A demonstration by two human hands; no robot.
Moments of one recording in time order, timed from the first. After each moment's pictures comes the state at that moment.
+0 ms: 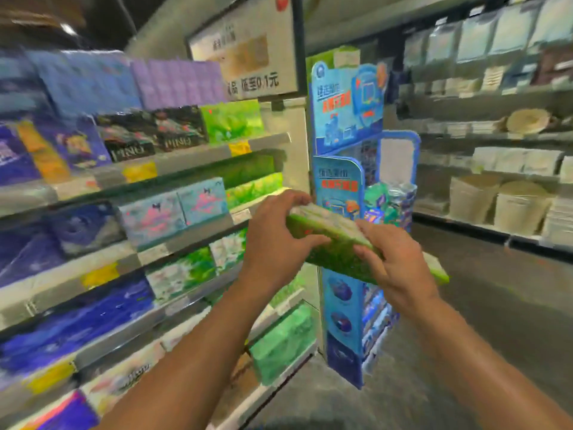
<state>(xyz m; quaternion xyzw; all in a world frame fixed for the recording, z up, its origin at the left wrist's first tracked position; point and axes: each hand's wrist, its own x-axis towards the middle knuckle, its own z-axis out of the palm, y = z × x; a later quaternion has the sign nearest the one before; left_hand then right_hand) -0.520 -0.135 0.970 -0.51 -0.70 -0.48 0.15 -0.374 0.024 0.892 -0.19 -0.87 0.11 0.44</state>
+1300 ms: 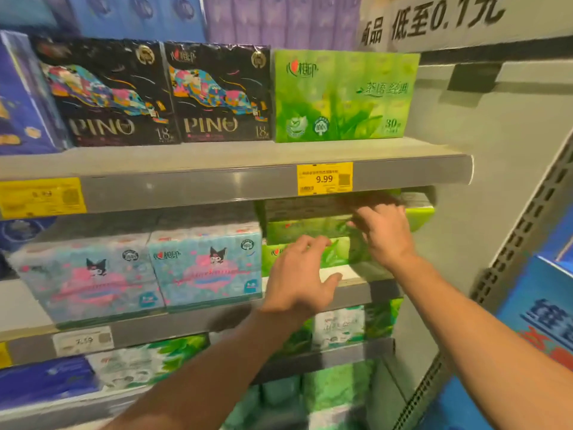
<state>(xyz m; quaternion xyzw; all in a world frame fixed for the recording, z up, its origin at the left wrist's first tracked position) -0.976 0.166 0.869 -0.33 -0.89 -0.26 0.19 -0.987 0.371 0.897 0.00 -0.93 0.00 0.37</state>
